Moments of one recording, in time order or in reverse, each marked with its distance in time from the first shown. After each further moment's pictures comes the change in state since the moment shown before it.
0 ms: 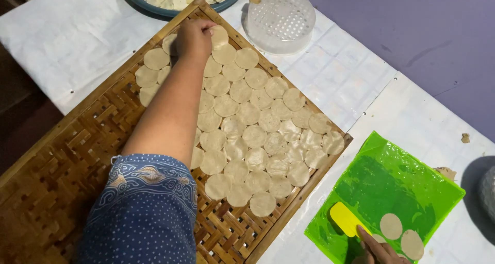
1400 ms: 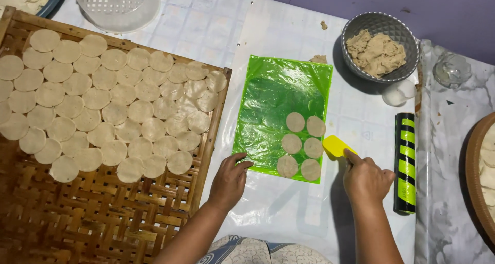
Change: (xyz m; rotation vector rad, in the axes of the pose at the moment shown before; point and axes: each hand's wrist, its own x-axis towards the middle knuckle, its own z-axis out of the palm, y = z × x) left_hand -0.503 0.135 0.015 -0.317 -0.792 0.514; right_hand -0.071 -0.050 -0.168 -0.370 -0.106 0.734
